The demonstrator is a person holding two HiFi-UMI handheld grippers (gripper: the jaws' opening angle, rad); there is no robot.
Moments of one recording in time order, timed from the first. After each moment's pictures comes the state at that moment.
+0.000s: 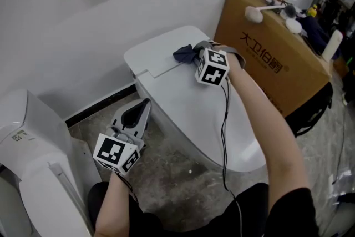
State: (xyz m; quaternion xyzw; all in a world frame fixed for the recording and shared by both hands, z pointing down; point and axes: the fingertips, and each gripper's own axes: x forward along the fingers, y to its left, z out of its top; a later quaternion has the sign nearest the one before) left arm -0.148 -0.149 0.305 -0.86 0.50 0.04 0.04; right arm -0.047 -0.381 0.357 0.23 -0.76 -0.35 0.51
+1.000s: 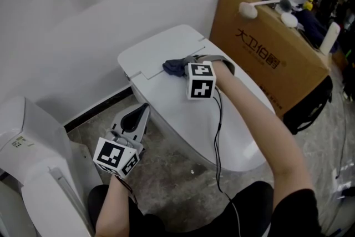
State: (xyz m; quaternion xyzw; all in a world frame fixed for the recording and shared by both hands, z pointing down) left arm -0.133 -0.149 0.318 -0.87 0.49 0.02 0.03; right arm -0.055 -0.325 0.401 0.12 -0.74 -0.34 0.56
